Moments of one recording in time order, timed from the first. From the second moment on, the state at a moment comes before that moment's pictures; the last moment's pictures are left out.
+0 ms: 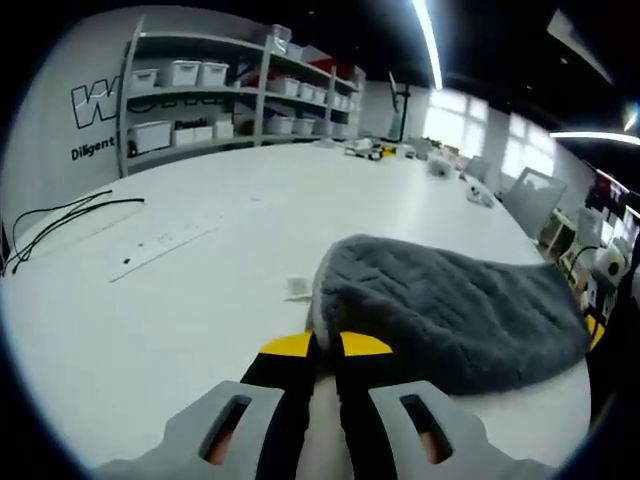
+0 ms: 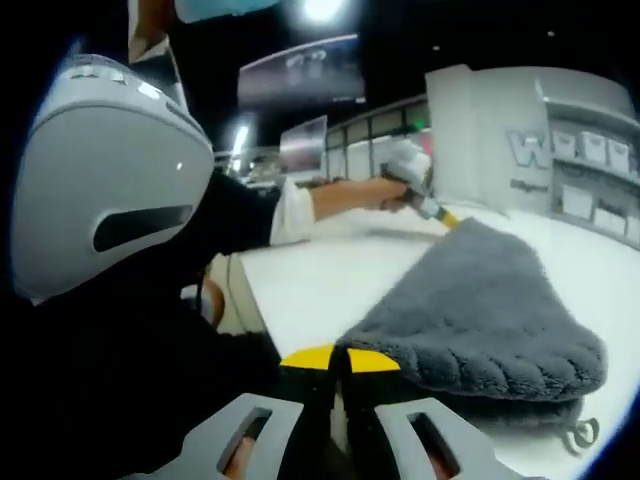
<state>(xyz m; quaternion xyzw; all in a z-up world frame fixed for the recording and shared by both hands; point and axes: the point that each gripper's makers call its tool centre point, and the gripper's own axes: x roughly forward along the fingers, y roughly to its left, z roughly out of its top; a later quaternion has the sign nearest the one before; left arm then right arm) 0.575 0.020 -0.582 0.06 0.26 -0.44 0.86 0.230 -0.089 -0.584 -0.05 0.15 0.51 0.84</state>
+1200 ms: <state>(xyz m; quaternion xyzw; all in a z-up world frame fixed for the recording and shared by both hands) 0.595 -0.007 -0.581 0.09 0.26 -0.46 0.84 0.234 -0.061 -0.584 -0.02 0.16 0.54 0.83</state>
